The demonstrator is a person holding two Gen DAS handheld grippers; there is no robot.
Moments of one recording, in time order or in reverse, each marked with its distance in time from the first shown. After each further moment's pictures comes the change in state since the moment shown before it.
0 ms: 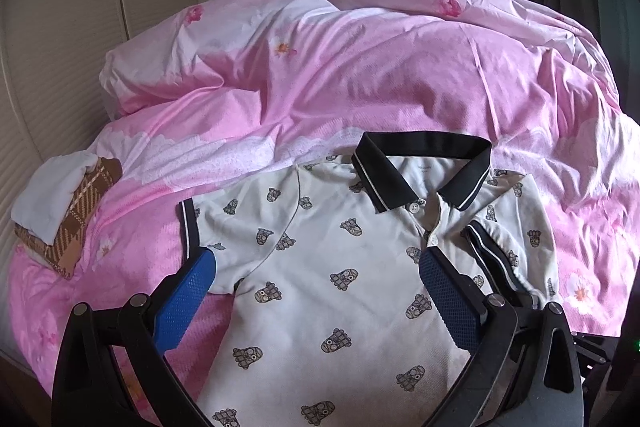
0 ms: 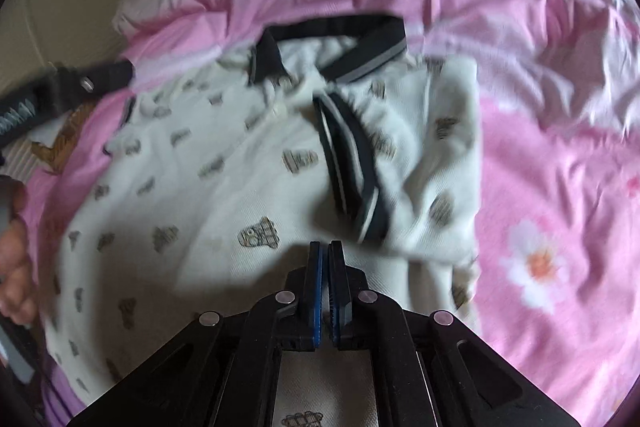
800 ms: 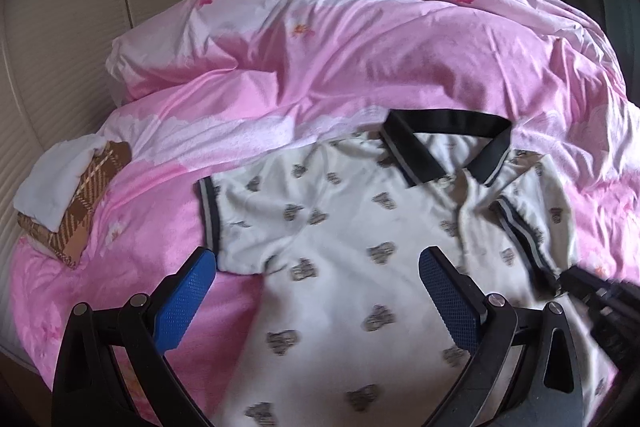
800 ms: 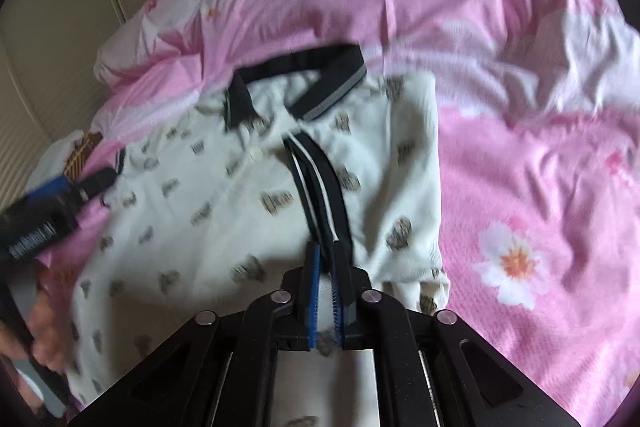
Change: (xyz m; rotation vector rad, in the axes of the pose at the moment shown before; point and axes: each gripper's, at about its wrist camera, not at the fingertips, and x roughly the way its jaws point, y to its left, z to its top) left arm 0.009 0.033 -0.019 -0.001 0.035 0.021; right arm -0.028 -0.008 0.010 0.129 -0.120 -0.028
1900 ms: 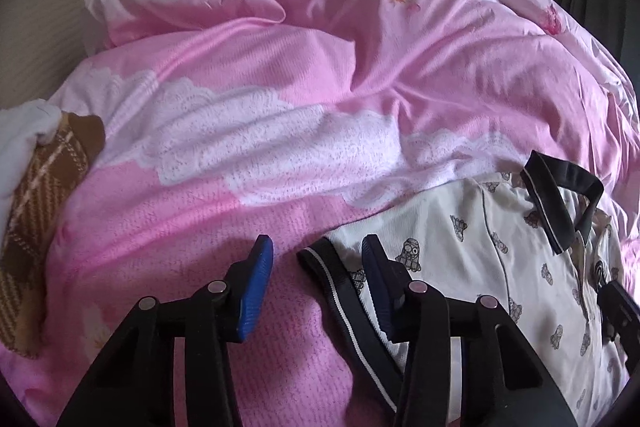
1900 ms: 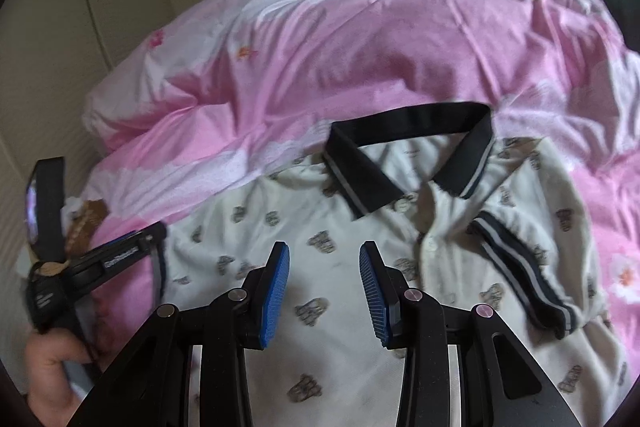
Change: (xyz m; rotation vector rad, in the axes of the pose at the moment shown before) left arm 0.147 0.150 0.043 -0.109 0.098 -0.177; right arm 0.057 0.143 0.046 0.104 -0.149 -0.099
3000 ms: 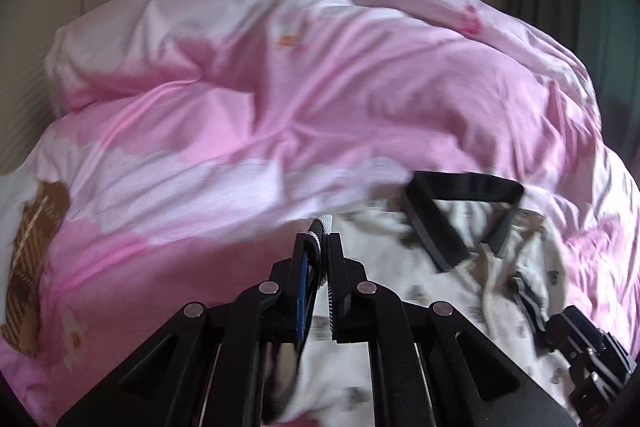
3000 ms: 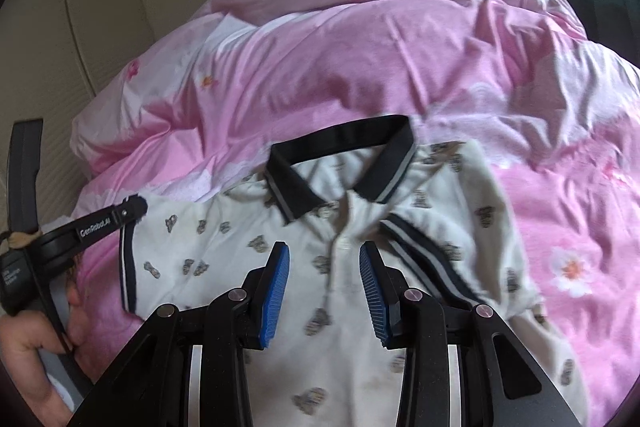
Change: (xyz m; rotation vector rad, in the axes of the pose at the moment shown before) left arm -0.057 -0.117 0.018 0.127 -0.071 -0.088; right arm -0.047 -0.062 0.000 0.070 -0.035 -0.030
